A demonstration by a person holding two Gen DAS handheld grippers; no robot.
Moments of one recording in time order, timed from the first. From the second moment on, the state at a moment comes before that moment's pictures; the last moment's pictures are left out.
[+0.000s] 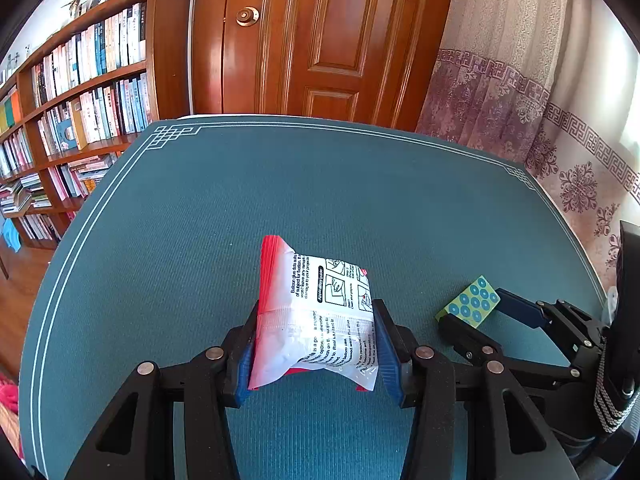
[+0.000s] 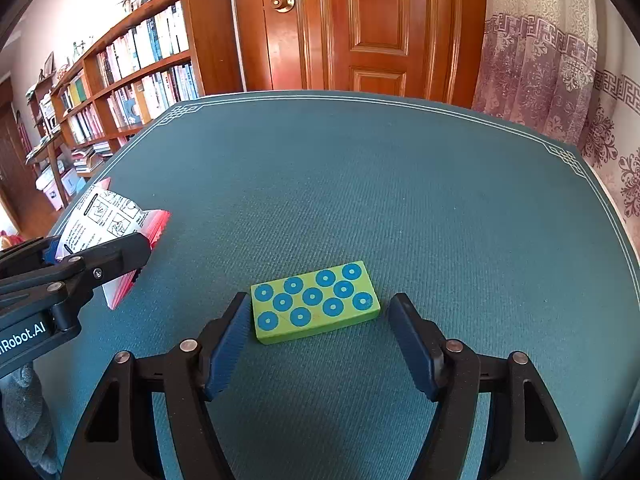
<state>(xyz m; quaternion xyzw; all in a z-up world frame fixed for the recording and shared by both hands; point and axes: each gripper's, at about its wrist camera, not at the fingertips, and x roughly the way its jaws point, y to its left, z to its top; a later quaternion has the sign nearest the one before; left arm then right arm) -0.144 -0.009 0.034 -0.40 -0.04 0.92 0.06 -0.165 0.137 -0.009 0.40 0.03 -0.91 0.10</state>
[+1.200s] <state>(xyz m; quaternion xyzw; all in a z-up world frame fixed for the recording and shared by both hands) -0.111 0.054 0.051 -0.37 0.01 0.92 0.14 -0.034 0.206 0.009 0.39 -0.04 -0.92 0.05</state>
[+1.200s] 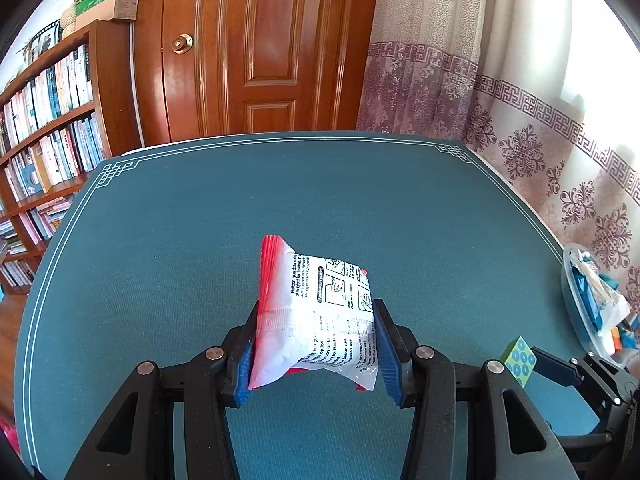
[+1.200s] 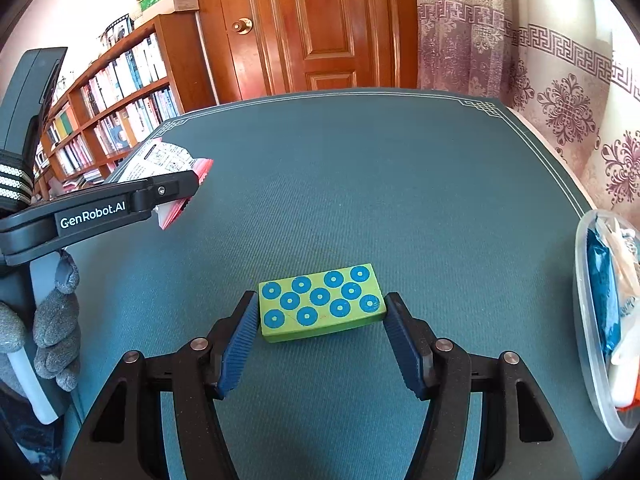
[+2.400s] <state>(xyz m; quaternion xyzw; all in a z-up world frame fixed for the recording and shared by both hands) -0.045 0.160 0.054 -0.36 0.10 0.89 0.24 0.091 0.368 0.040 0.32 -0.10 -0.93 -0.14</state>
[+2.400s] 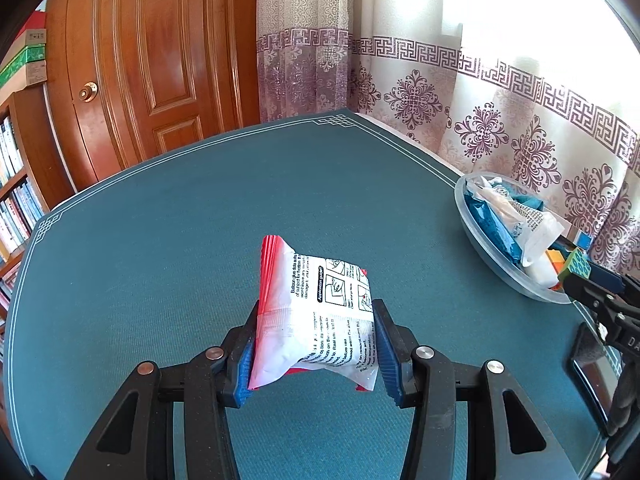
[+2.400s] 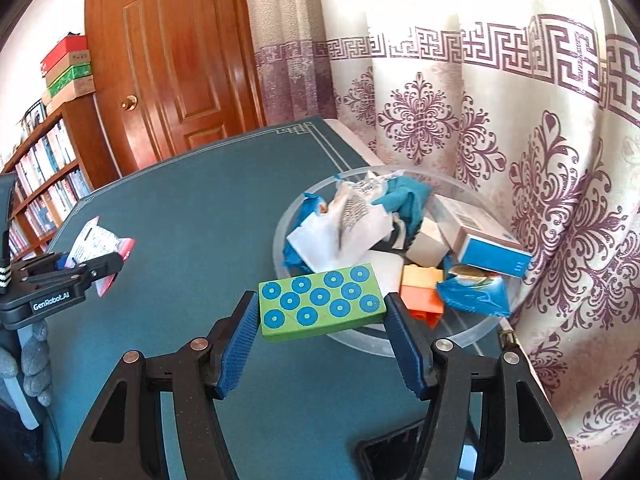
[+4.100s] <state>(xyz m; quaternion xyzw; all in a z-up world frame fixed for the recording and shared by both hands) -0.012 0.343 0.100 -0.35 0.12 0.84 0.39 0.139 0.422 0.023 0.31 -0.12 -0.93 -0.13</state>
